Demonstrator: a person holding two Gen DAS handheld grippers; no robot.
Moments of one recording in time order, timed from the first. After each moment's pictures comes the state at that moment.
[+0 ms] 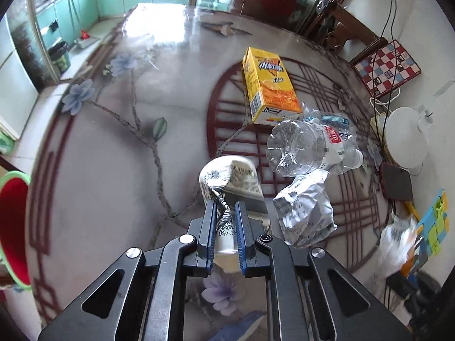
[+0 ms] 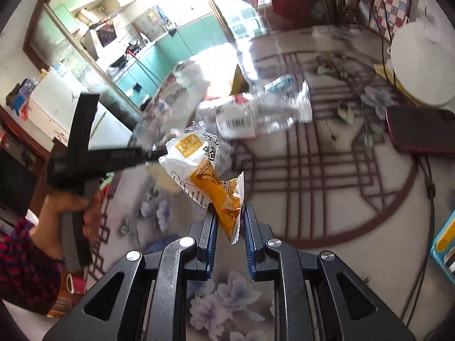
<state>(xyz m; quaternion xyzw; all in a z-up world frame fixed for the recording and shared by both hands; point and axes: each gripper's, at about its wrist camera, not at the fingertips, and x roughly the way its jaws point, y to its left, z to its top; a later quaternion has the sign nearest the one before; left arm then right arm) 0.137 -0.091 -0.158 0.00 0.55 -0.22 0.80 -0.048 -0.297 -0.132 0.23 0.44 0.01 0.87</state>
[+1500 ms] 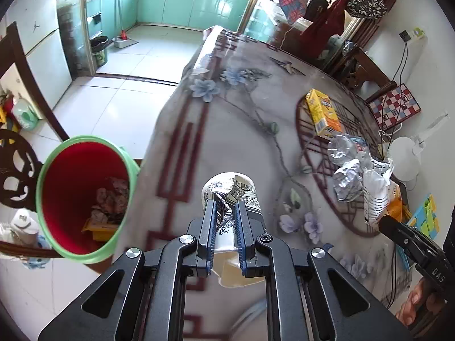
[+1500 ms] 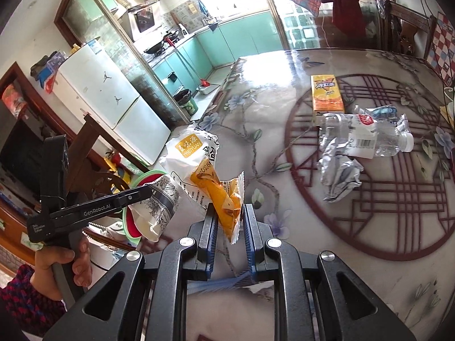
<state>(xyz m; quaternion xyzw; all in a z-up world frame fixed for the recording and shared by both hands) 0.105 0.088 -0.127 -0.06 0.52 -0.18 0.83 0.007 -0.136 -0.112 0.19 0.44 0.08 0.87</state>
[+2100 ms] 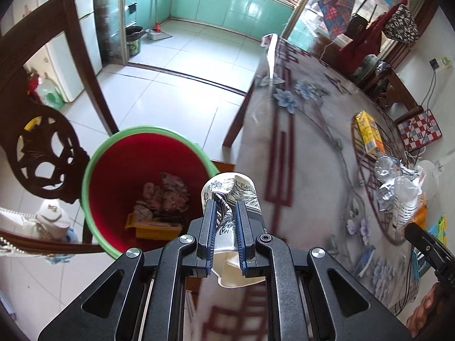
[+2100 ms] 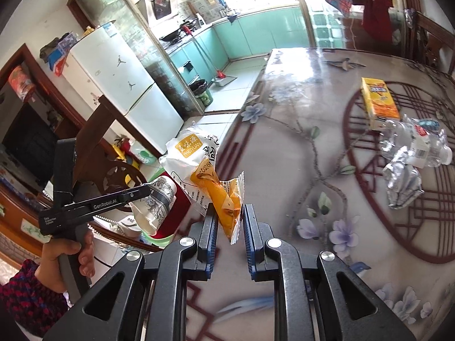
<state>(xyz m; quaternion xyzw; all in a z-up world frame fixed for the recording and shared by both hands) 0.128 0.203 -0.148 -0.08 0.53 -0.12 0.84 0.042 -0.035 -0.112 0.16 0.45 0.12 0.87</state>
